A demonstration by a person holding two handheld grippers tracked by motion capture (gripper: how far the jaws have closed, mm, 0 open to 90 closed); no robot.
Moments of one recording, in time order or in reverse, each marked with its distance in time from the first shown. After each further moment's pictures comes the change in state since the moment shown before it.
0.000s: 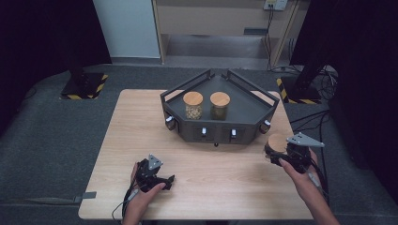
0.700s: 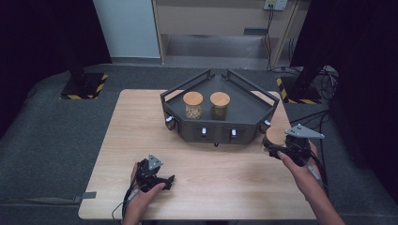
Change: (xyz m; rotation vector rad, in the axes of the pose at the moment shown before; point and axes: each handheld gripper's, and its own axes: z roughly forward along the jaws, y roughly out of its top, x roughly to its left) left arm 0.000 0.000 0.000 0.000 0.000 0.000; right arm 0.005 0.029 -0.005 -0.015 0.006 -0.027
